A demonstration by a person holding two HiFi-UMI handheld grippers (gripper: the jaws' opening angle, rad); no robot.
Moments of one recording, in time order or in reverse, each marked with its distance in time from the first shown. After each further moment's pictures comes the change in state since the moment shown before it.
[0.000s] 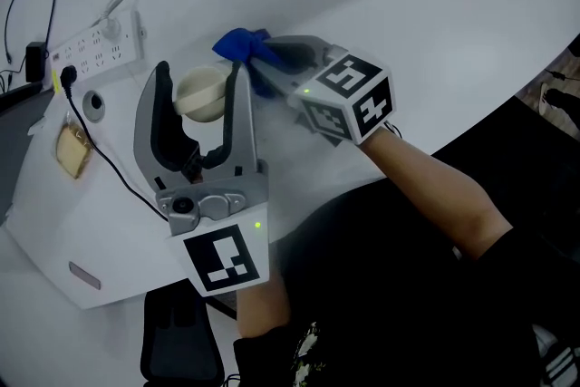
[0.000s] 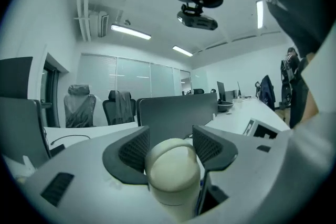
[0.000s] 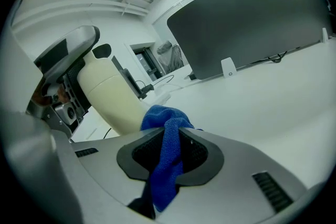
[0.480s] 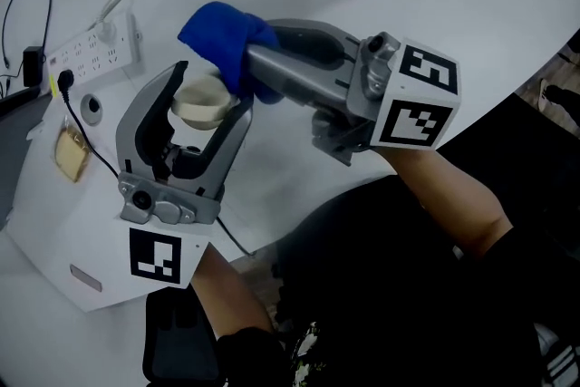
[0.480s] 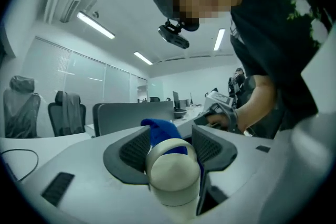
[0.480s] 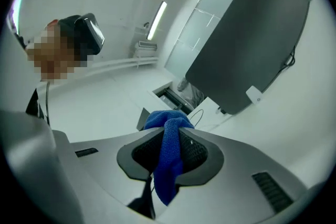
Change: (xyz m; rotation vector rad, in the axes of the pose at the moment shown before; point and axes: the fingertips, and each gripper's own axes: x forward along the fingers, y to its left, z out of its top) left arm -0.016 -0.026 0.002 0.092 -0.111 -0.564; right arm -0.071 0.049 0.105 0.265 -0.387 0.366
